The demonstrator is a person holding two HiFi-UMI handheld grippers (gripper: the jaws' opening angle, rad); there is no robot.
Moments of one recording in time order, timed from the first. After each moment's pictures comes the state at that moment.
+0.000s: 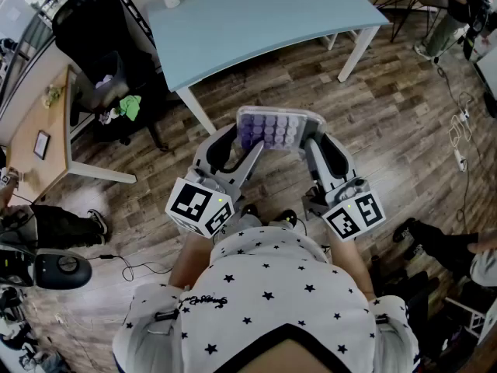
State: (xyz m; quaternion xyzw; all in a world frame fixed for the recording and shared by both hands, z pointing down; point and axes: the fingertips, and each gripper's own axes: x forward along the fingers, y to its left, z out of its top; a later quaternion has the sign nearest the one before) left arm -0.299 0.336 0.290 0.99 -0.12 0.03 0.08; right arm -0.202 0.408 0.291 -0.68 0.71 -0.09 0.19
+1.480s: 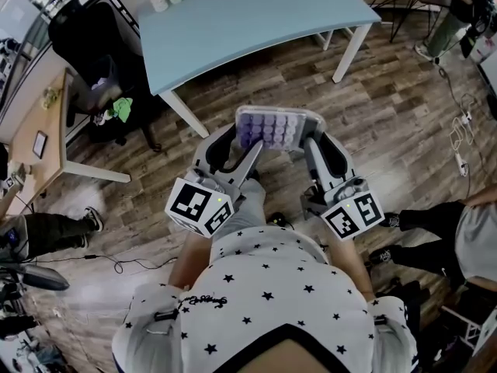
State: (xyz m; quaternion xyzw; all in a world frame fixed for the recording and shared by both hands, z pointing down) left arm -0.217 0.377 0.298 0.99 -0.13 0.03 0.07; right arm -0.118 0.448 0.300 -0.67 0.71 -0.09 0.21
